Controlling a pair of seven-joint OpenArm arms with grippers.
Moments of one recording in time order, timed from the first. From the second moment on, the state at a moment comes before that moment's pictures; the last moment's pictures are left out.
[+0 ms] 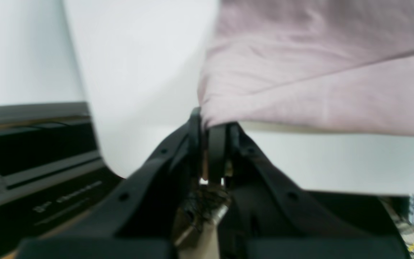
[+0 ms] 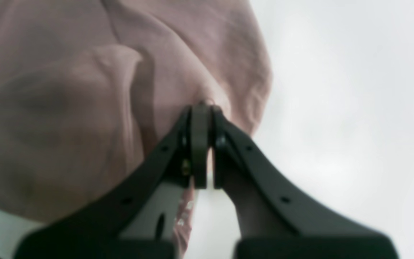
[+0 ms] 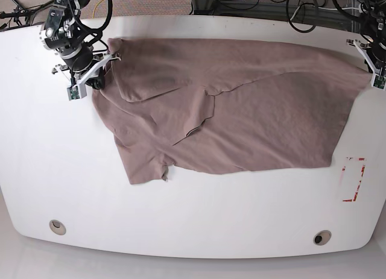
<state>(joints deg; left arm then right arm) 24.7 -17.8 -45.2 113.3 -6.8 -43.0 52.9 -21.4 8.6 24.6 110.5 22.1 27.4 -52.0</state>
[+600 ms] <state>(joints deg) 24.8 -18.4 -45.2 113.3 -7.0 -43.0 53.1 -20.3 8.4 20.1 111.4 22.9 27.2 -51.5</state>
